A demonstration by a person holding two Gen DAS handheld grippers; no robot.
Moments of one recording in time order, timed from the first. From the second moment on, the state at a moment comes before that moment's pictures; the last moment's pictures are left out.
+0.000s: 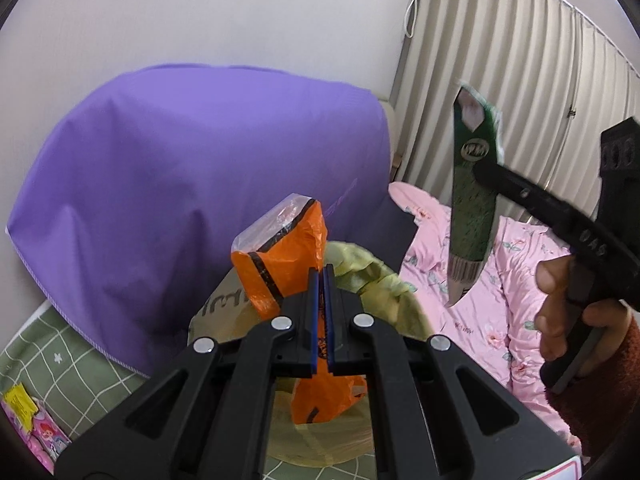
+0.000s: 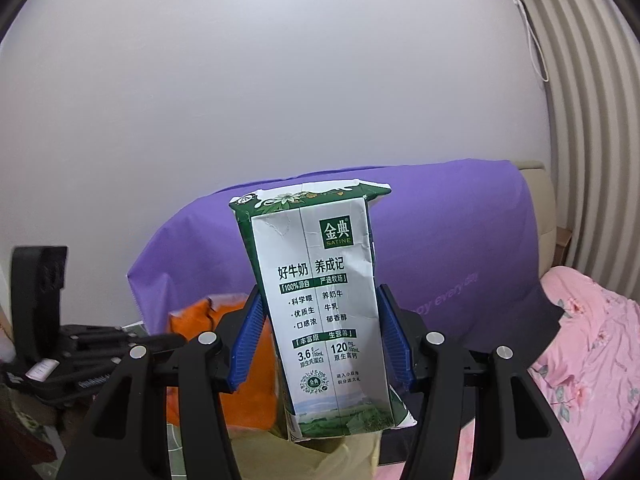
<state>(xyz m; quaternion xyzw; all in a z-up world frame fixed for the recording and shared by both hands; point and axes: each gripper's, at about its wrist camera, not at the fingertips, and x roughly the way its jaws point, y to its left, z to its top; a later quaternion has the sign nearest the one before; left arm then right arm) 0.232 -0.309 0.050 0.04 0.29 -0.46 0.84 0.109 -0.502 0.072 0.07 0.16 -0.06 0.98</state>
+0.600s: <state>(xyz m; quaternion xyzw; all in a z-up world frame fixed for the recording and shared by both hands) 0.251 -0.290 0.027 0.03 0.32 -0.42 0.85 0.153 -0.486 0.048 0.12 0.18 0.01 0.98</state>
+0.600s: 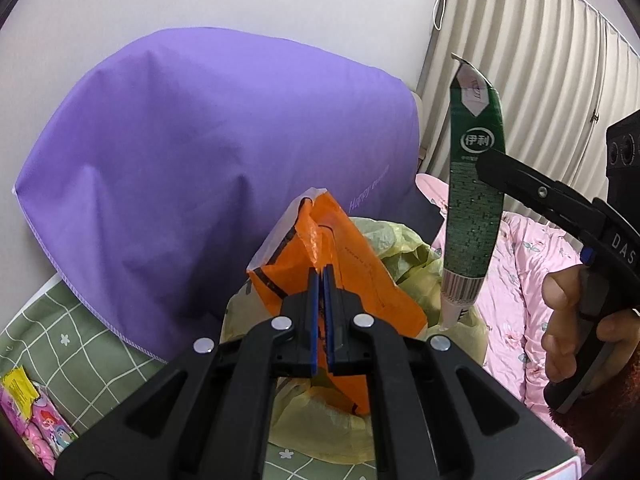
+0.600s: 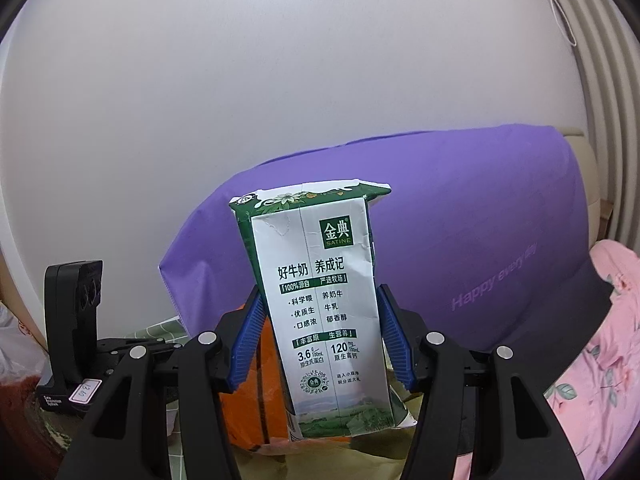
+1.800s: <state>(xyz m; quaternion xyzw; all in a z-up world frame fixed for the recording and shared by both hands) 0.244 -0.293 -0.008 0.04 0.39 -0.43 0.81 0.165 -0.488 -0.034 0.13 0.29 0.02 0.95</state>
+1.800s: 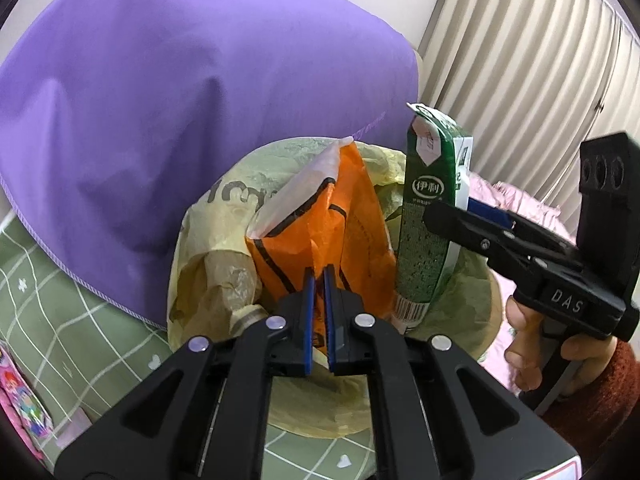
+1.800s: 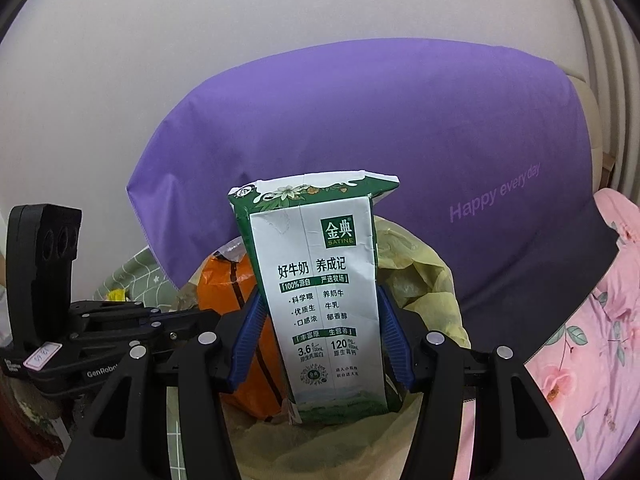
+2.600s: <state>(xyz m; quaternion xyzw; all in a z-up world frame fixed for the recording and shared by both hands) 0.197 -0.125 0.028 -0.03 0.30 -0.25 0.92 0.156 -0.422 0.010 0.07 0.25 0.02 0.97</state>
